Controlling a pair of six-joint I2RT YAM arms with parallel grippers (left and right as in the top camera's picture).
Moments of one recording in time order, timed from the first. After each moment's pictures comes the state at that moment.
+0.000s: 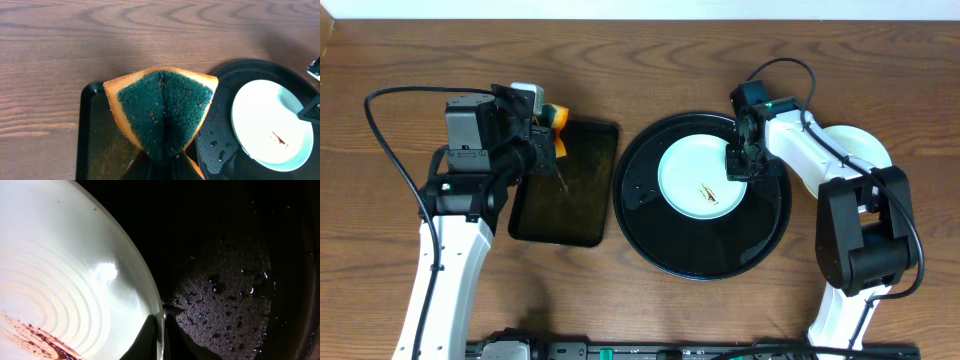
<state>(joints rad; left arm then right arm) 0.00 1.24 1.05 -0.57 0.31 0.02 0.27 2.02 1.39 -0.93 0.03 0.30</state>
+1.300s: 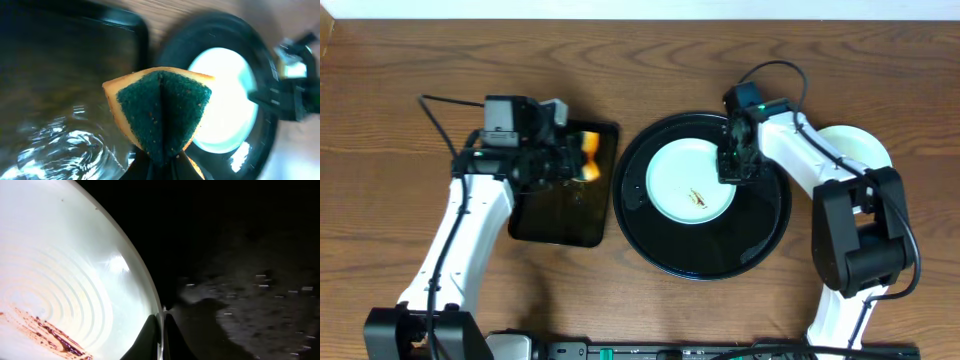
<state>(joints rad) -0.08 1.46 1.05 -0.63 0.51 -0.23 0.32 2.02 1.39 -0.93 -0.06 0.30</state>
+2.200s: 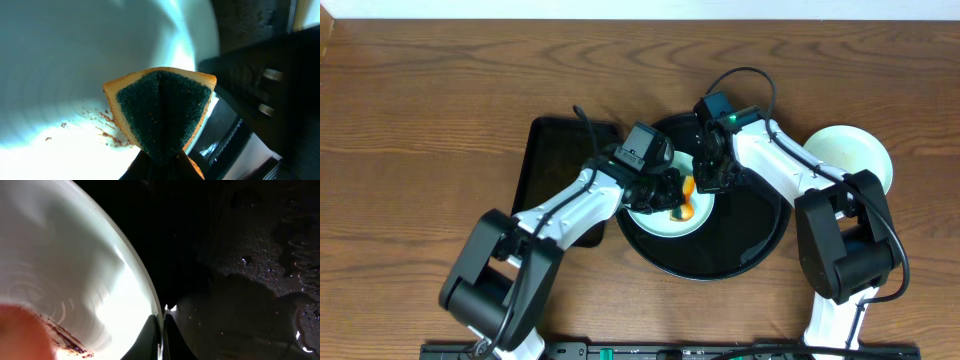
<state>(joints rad) -0.56 1.81 1.04 -0.35 0.49 -0.72 0.42 2.02 1.39 -0.93 -0.08 0.31</state>
